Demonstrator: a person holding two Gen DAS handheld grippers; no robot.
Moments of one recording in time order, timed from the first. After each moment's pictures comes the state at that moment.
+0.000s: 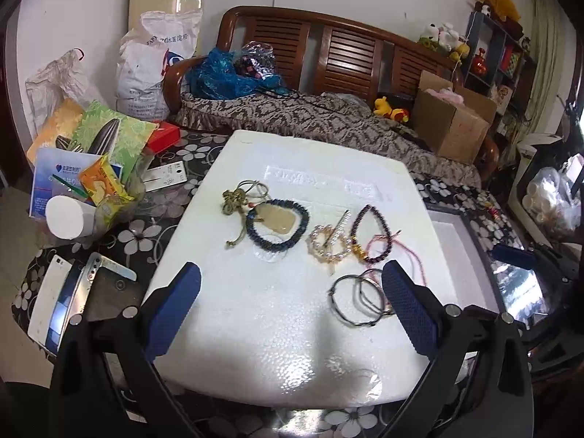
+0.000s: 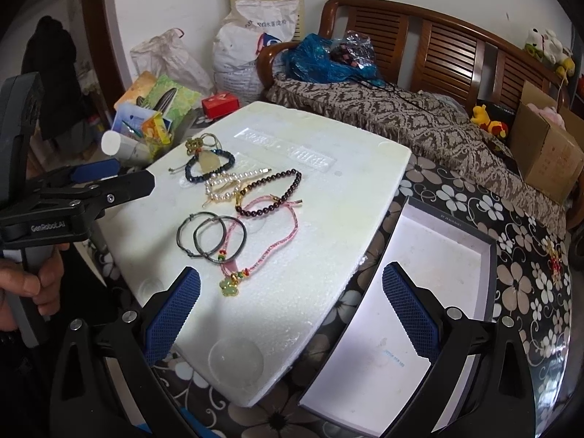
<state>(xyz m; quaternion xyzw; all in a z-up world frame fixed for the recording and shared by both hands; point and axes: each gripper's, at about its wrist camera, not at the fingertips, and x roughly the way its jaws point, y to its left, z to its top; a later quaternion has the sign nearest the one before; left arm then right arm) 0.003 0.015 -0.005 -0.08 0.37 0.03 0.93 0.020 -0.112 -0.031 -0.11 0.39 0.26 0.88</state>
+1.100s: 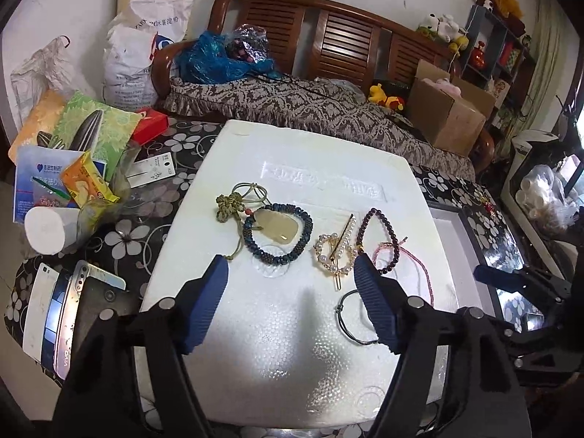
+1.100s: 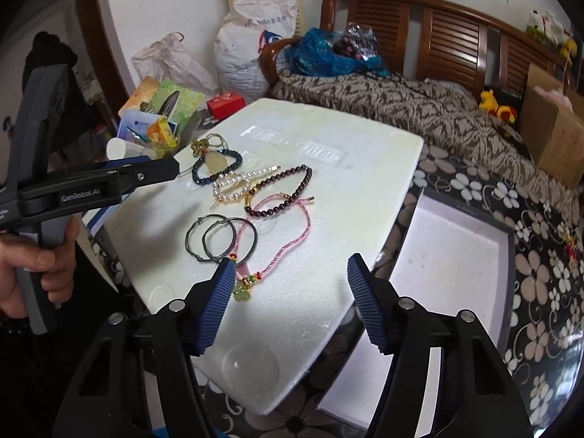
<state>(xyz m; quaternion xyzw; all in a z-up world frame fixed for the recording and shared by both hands) 0.034 0.031 -0.007 -0.10 0.40 0.00 0.91 0.031 -0.104 -0.038 -0.07 0.41 0.28 0.87</state>
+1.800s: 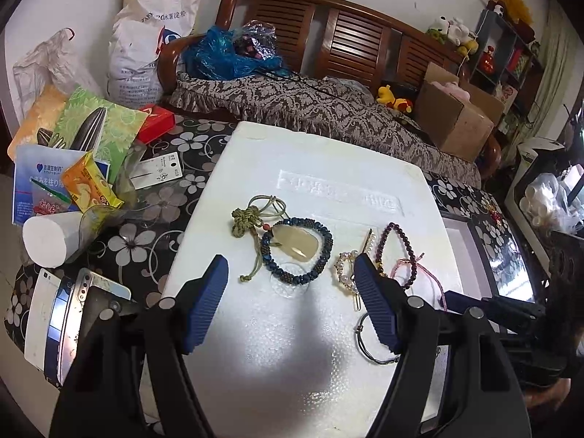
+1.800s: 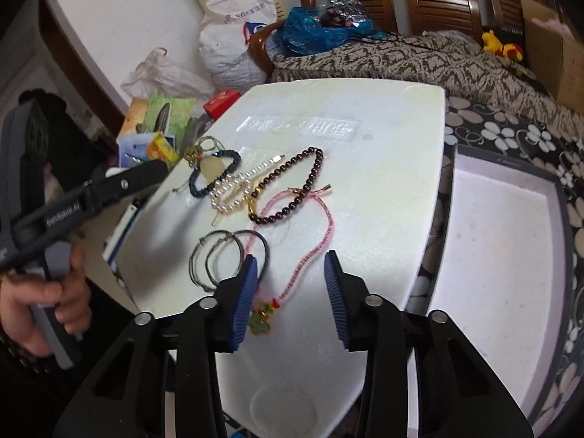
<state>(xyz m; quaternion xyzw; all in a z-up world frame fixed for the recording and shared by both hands) 0.050 0.049 -0.010 -0.11 0.41 0.01 0.91 0.062 -0.099 -0.068 0.04 0.46 0.29 0.84</state>
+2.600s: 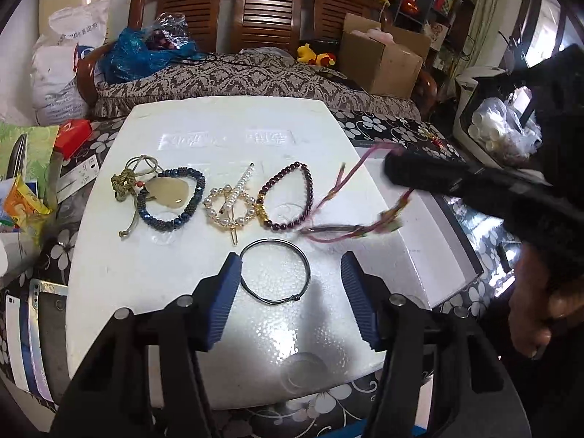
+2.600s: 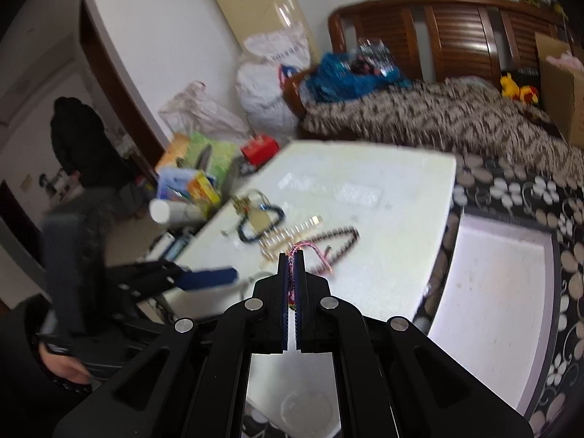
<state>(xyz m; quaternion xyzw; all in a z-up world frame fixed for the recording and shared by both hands) 0.025 -0.027 -0.021 -0.04 0.44 -0.13 0.89 0.042 -0.117 -0.004 0.06 0.36 0.35 0.86</state>
